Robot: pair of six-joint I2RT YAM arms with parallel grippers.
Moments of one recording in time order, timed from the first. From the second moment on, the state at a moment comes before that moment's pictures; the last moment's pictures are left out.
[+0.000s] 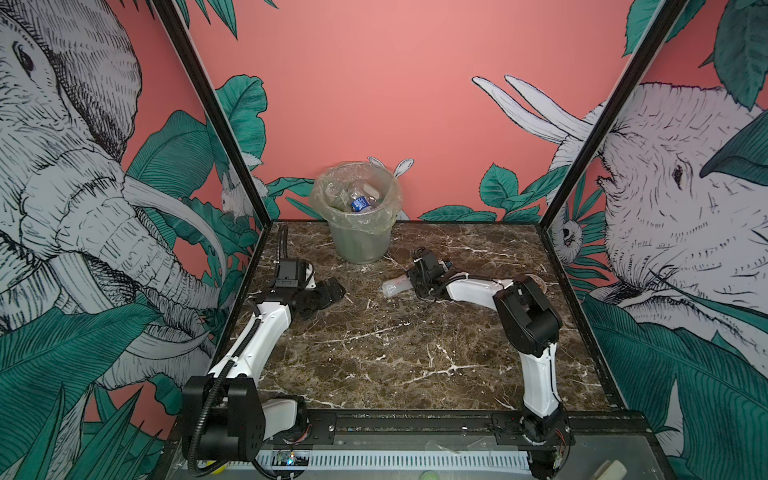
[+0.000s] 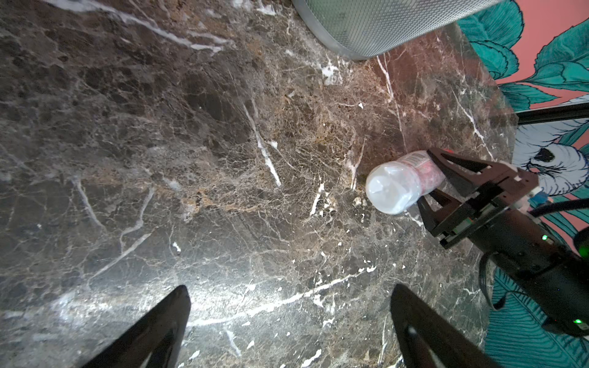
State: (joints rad) left arm -0.07 1.24 0.87 -0.59 0.35 -0.52; right arm 0.63 2.05 1.34 -0.10 0.12 1.47
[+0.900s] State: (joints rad) left arm -0.07 1.26 0.89 -0.59 0.35 -0.53; right arm 0.61 1.86 1.38 0.10 -0.14 1.12
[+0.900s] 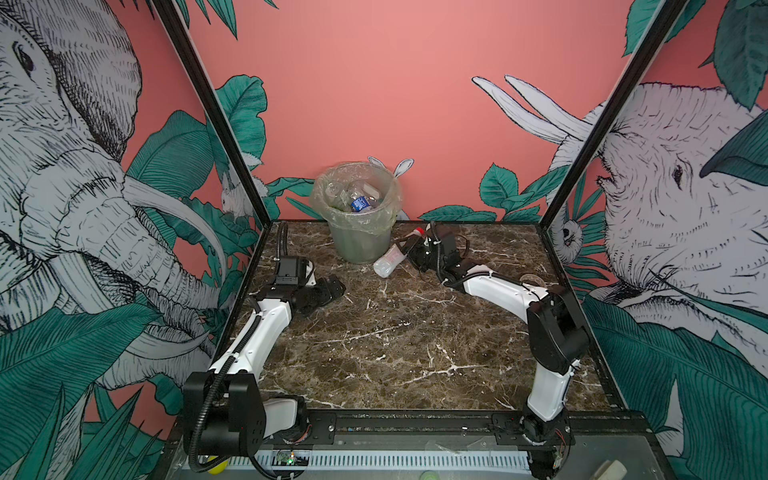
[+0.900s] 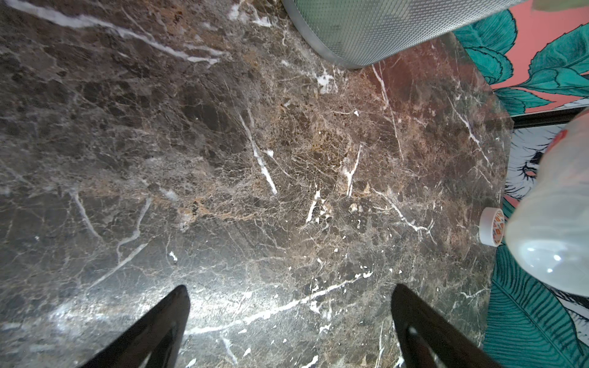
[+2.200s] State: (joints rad) left arm -0.07 1.26 0.87 -0.56 0.36 -0.53; right arm 0.62 1.48 1.06 0.23 -0.21 0.87
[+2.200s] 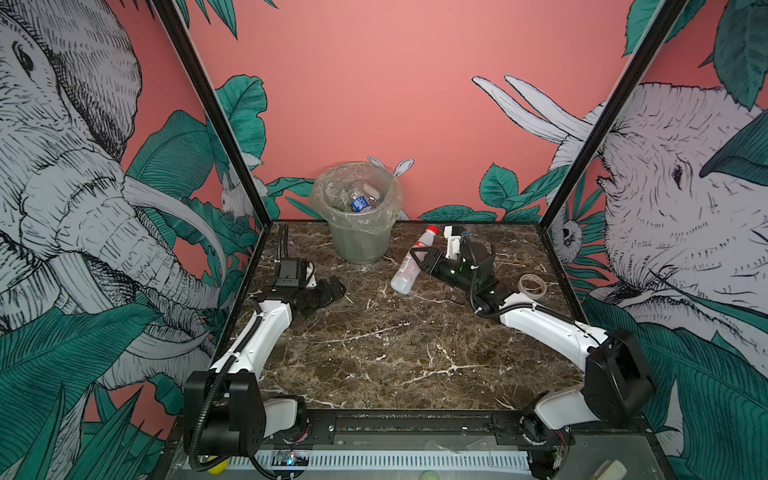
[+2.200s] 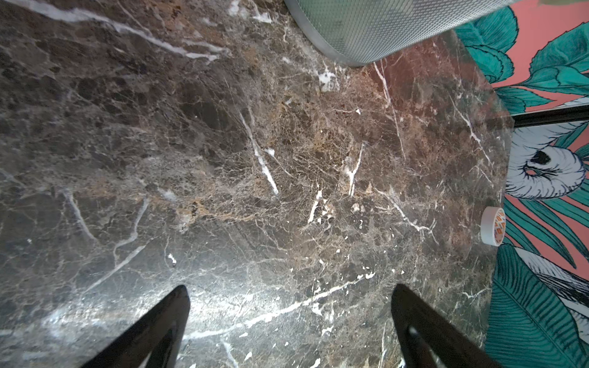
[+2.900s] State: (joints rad) left arm -0.07 1.16 0.82 -0.58 0.37 -0.57; right arm 0.67 2.34 2.47 -0.21 -0.10 0.78
